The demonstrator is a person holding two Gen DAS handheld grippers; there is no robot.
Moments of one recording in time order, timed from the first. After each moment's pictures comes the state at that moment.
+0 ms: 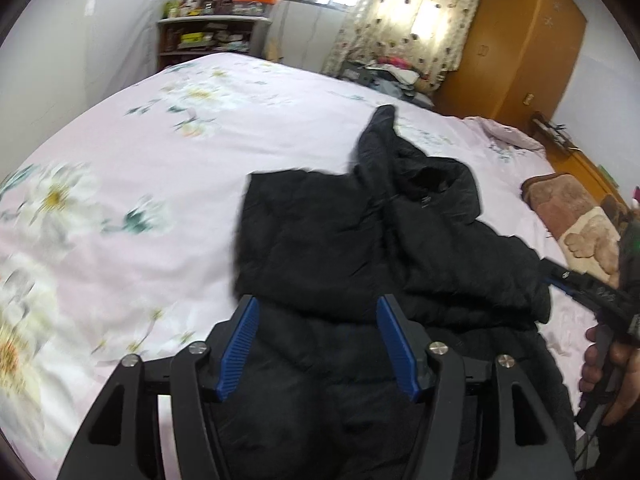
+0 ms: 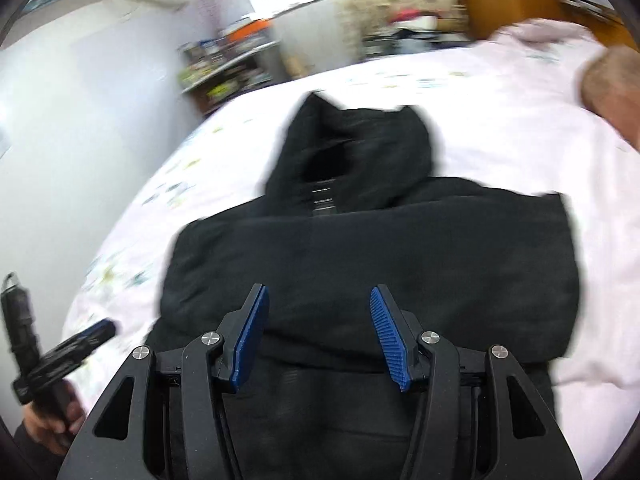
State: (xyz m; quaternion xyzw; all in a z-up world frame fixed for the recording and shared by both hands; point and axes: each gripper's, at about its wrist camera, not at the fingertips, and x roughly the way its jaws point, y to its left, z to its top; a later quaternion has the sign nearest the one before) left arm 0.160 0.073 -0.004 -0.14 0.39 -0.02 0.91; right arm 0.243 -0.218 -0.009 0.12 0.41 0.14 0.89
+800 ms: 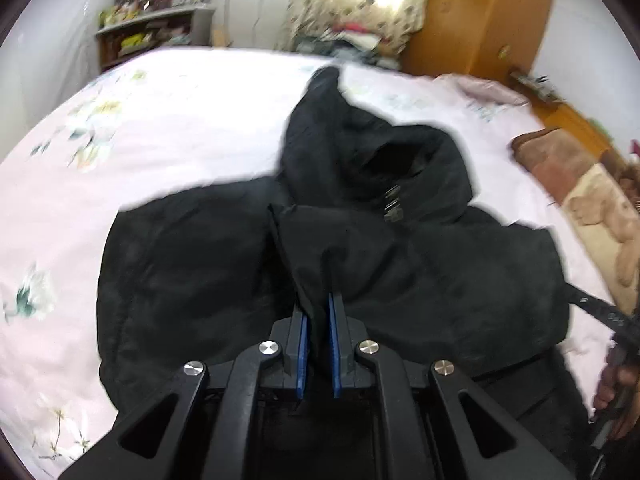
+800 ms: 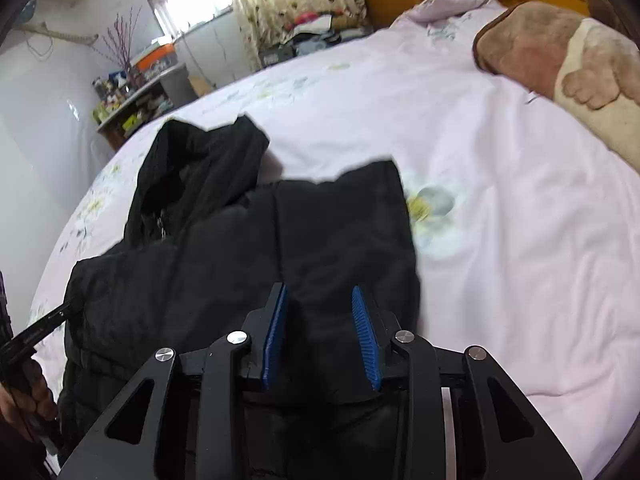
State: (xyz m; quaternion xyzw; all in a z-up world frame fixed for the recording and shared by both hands) left arm 0.274 0.003 -0.053 -0.08 0.44 -0.06 0.89; right arm 0.270 -0.327 -0.052 0.14 0.42 0.03 0.90
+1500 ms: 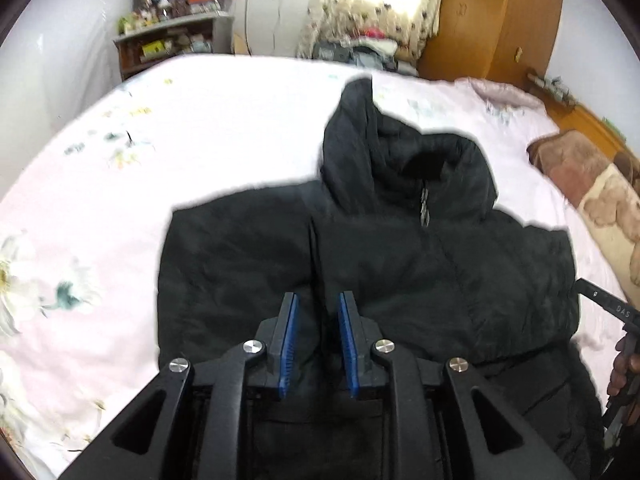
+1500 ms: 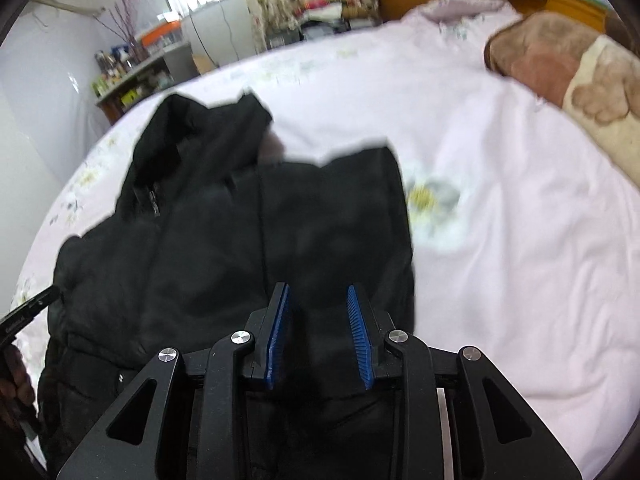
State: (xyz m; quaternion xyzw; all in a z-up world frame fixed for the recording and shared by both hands) left arm 0.253 0.029 -0.022 -0.07 0.41 -0.03 0.91; right arm 0.265 -0.329 -0.044 0.09 0.42 0.02 0.90
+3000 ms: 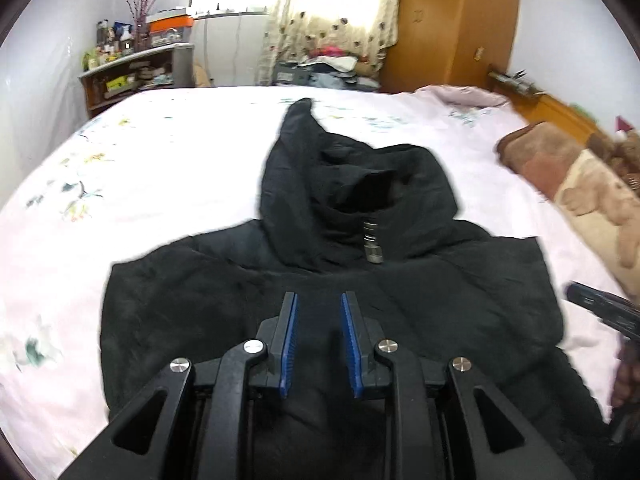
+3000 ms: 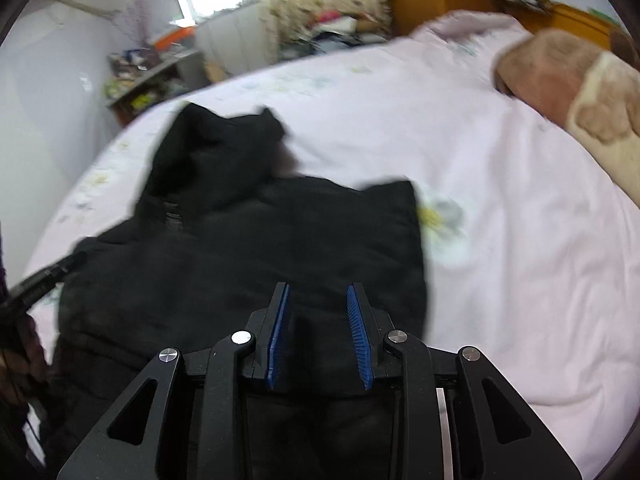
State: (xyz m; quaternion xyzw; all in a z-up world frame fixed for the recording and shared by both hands) left arm 0.272 -0.015 -0.023 -0.04 0.37 -0.09 0.92; right arm 0.257 -0.310 -0.026 0.08 0.41 0.05 0.91
